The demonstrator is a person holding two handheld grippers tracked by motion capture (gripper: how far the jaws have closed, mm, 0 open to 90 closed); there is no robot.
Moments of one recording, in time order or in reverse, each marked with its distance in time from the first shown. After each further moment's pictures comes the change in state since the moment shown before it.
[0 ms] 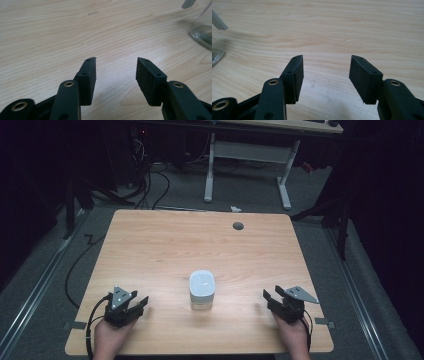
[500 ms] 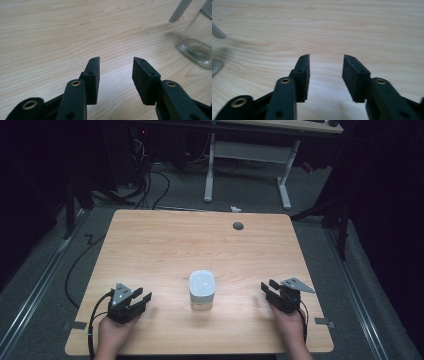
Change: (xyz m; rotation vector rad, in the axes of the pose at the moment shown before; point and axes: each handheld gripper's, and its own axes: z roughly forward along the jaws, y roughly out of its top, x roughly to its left) left arm -0.006 0.008 0.008 -0.012 -0.046 -0.045; right arm -0.006 0.015 0.020 0.015 0.040 0.027
